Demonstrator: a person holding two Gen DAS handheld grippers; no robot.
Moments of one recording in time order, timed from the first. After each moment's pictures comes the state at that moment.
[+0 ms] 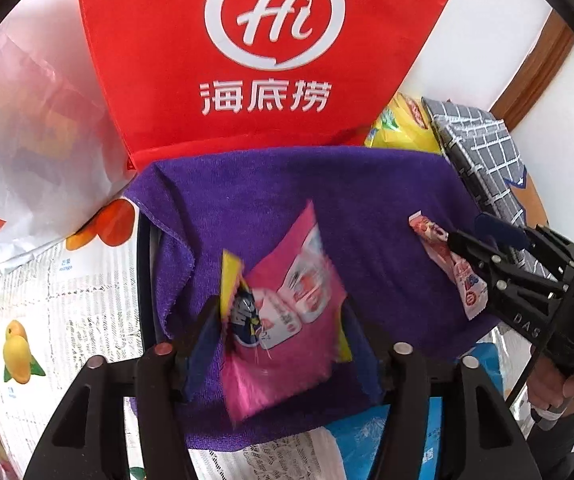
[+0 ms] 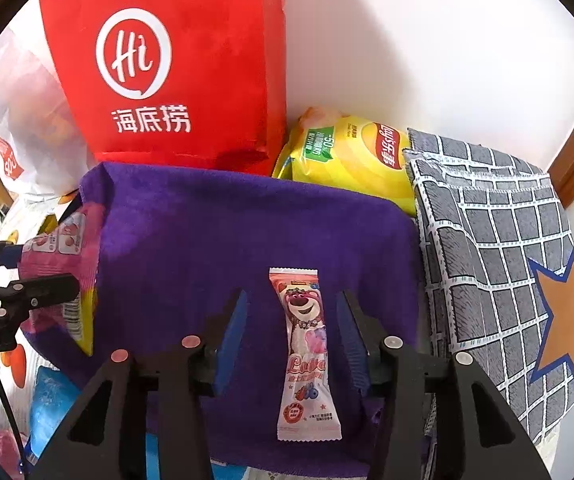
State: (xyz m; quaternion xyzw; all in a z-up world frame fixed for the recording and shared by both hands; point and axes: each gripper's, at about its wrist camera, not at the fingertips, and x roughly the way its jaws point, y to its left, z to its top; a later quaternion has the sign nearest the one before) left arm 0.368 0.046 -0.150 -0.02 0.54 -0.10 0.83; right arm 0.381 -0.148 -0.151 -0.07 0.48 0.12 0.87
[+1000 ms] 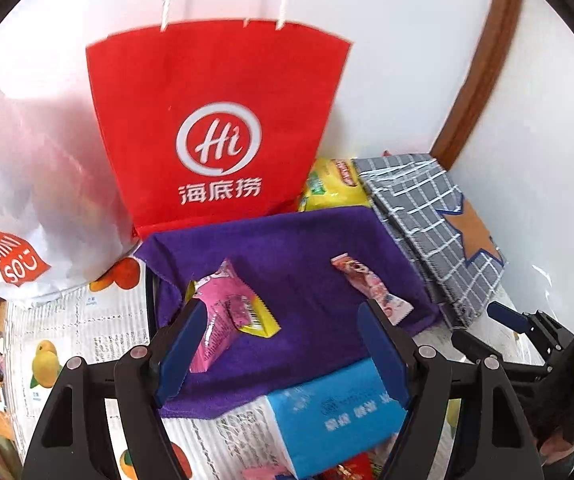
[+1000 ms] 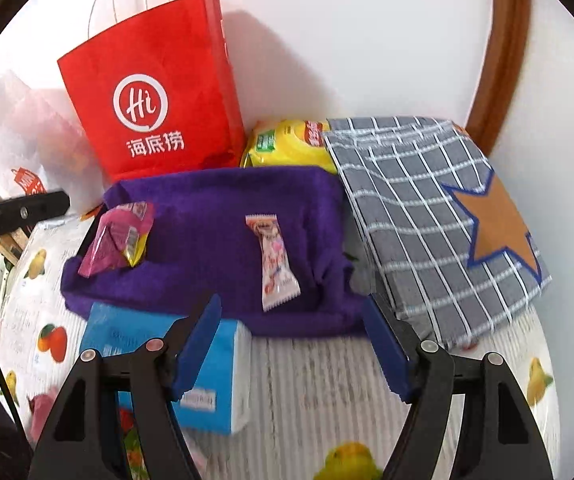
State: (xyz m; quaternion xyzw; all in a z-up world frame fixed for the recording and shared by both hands) left arm 0.293 0.020 -0.056 -0.02 0.45 -0.14 0.88; right arm 0.259 -0.199 -0.096 0.01 0.45 0.04 0.89
